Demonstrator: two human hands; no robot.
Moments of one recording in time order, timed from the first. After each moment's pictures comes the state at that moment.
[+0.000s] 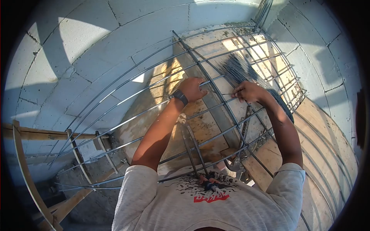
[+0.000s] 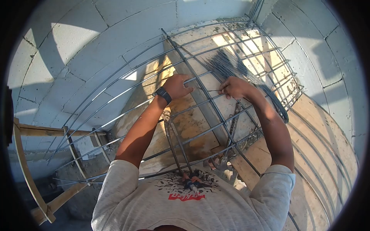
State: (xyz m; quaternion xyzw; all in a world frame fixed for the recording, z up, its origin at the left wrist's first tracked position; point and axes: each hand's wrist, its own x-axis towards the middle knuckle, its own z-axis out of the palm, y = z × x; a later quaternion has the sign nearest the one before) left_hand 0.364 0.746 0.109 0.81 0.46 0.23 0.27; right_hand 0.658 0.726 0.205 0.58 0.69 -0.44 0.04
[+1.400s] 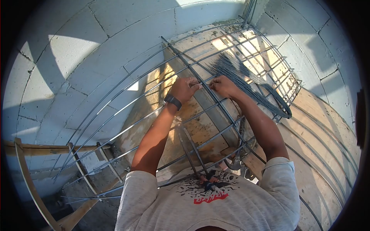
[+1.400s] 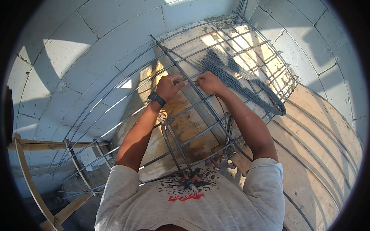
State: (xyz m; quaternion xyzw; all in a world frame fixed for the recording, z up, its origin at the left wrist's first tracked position) left_hand 0.369 0.752 0.113 0.75 0.46 0.32 0.35; right_hand 0.599 0.738 0.157 0.63 0.67 -0.38 -0.15
